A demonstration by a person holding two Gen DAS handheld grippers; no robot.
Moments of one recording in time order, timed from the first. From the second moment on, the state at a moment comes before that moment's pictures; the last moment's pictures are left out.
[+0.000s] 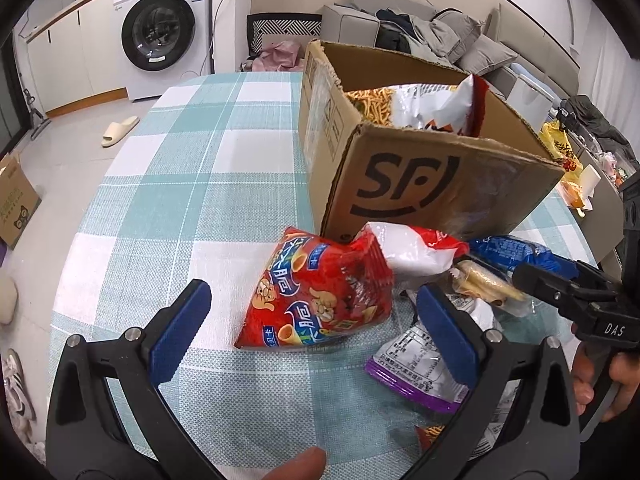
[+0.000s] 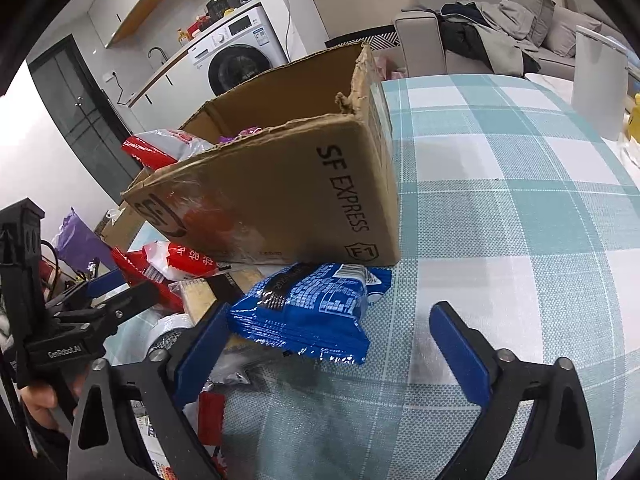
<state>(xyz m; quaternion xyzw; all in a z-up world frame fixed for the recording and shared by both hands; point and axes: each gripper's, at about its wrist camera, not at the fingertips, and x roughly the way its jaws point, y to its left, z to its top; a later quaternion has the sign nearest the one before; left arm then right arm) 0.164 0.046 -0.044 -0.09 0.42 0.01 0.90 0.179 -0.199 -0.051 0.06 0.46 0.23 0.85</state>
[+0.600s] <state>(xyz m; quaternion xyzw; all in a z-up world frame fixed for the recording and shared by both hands) 0.165 0.046 -0.050 -0.09 0.43 0.01 0.90 0.180 -0.206 -0.053 0.07 0.45 0.24 0.86</state>
